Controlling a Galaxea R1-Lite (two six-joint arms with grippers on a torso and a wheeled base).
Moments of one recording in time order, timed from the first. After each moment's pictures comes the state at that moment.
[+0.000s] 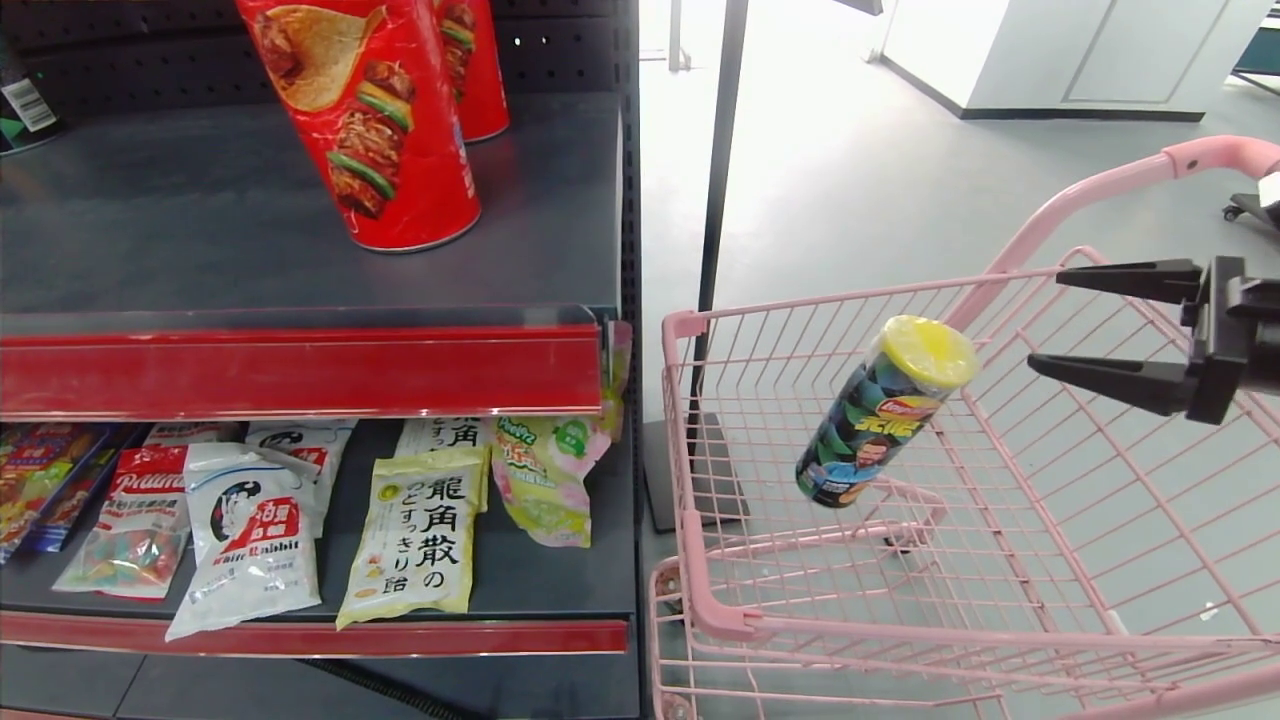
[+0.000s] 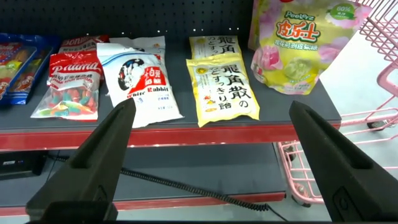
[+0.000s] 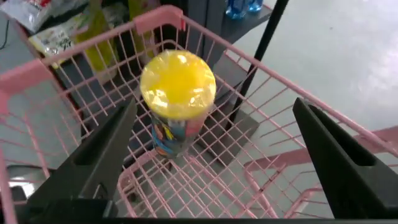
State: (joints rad) left arm 0.01 0.00 0.00 0.00 -0.02 0.01; right arm -0.18 1.47 -0.98 -0.15 0.95 -0.61
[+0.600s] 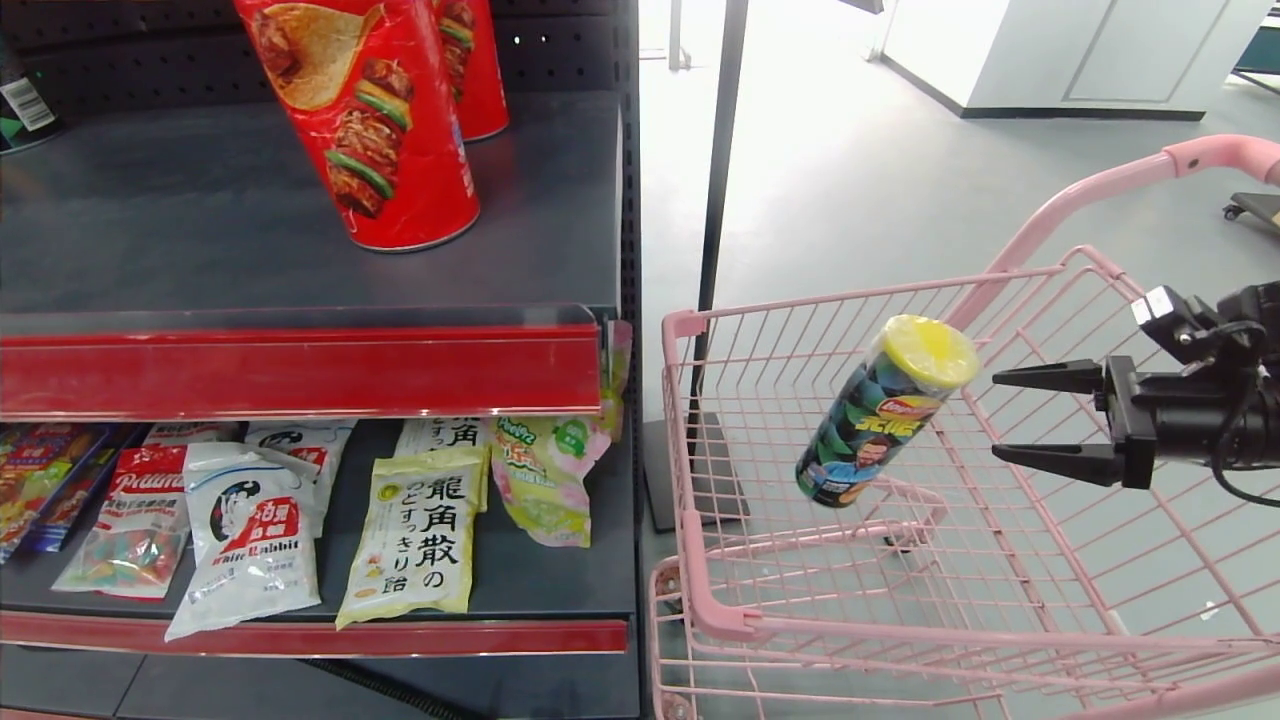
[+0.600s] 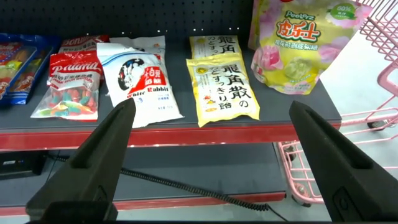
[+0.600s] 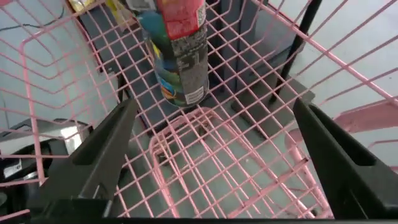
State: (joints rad) left arm 0.01 0.00 0.00 0.00 -0.02 0.01; right arm -0.27 1.79 -1.07 0.11 1.11 -0.93
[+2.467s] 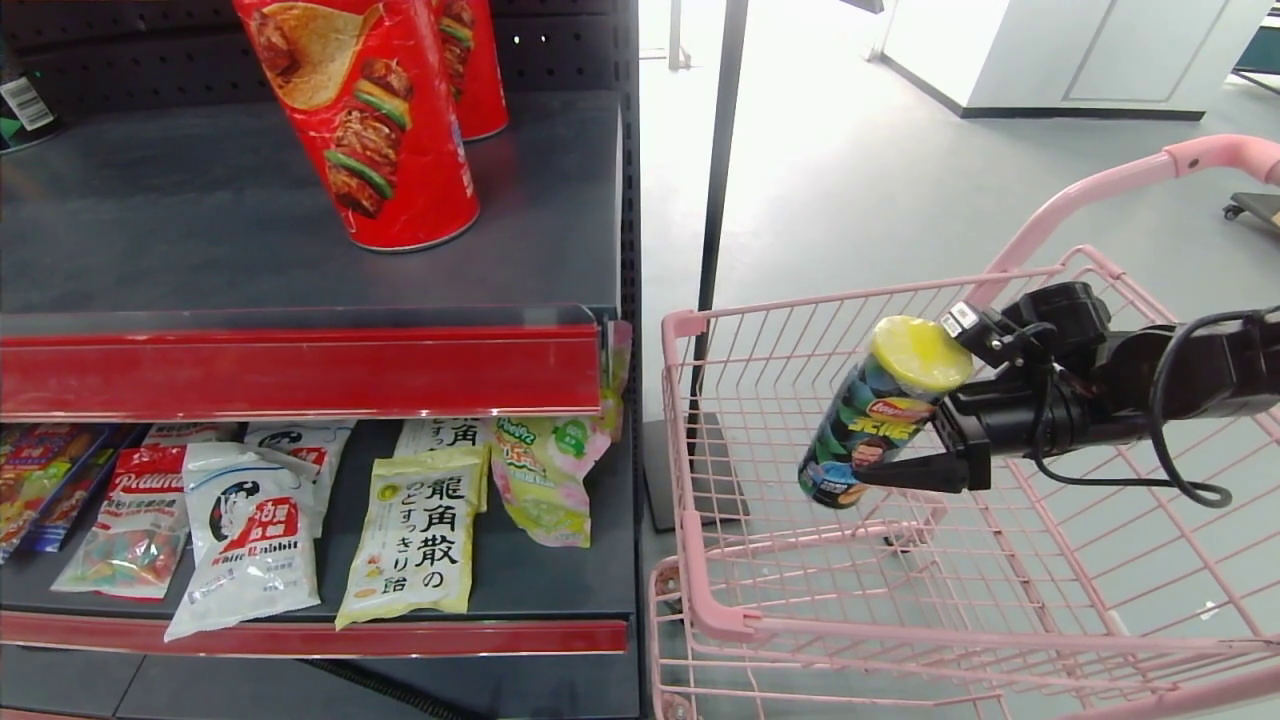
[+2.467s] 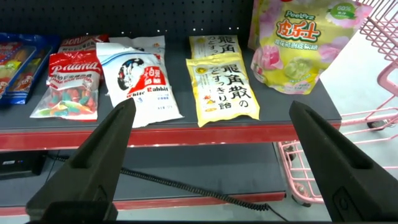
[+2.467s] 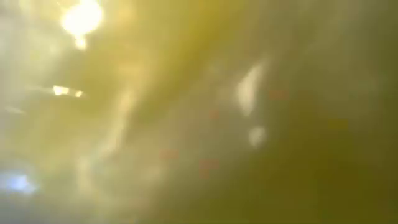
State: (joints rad) left arm 0.01 0.00 0.00 0.00 -0.02 0.01; right arm 0.06 1.97 -1.22 0.18 1.14 -0.87
